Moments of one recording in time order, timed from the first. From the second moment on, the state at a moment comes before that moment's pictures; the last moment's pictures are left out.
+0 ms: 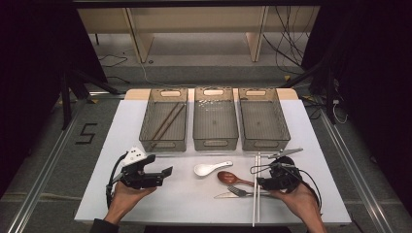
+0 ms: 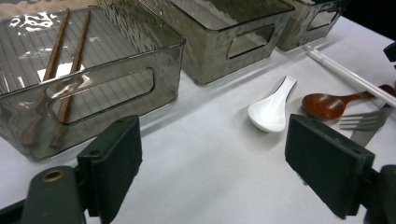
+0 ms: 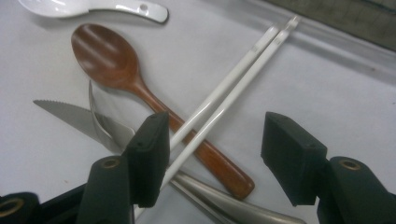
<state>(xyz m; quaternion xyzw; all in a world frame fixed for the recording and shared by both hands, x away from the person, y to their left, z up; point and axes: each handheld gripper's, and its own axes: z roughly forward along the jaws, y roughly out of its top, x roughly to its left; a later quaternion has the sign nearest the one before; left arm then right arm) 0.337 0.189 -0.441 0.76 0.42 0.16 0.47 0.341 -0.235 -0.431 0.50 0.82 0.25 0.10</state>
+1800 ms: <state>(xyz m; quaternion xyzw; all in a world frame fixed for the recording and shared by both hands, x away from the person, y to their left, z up) 0.327 0.185 -0.449 0.77 0.41 0.16 0.46 0.370 -0.249 -0.452 0.52 0.84 0.15 0.03</state>
